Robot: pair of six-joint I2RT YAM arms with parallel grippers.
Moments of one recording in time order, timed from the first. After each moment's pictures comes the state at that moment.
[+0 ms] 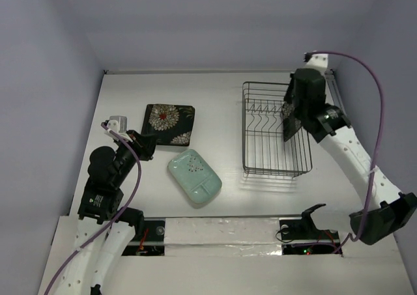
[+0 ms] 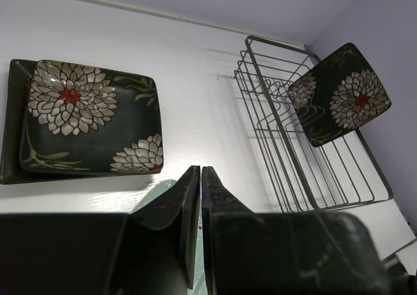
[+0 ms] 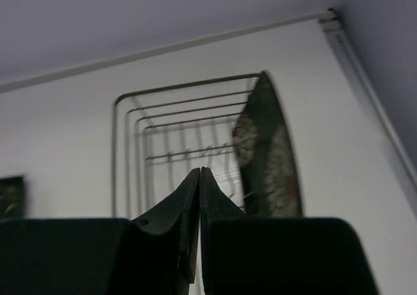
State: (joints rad) left arm -0.23 0.45 0.68 -0.34 0.17 -0.46; right arm 0.48 1.24 1.35 -0.45 0.56 0.29
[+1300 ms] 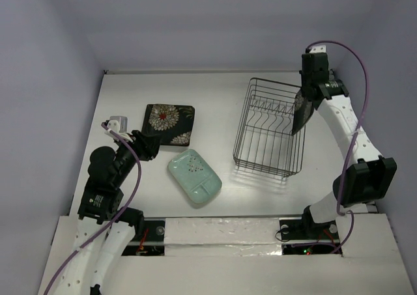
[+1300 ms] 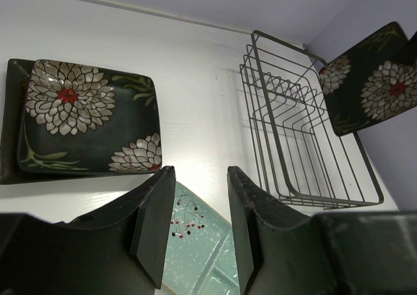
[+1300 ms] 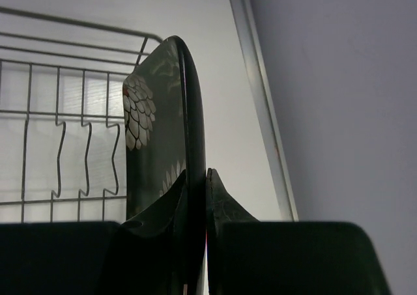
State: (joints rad) left arm -0.24 0.45 0.68 -0.34 0.17 -0.46; right arm 0.16 1.55 1.58 -0.71 0.57 -0.04
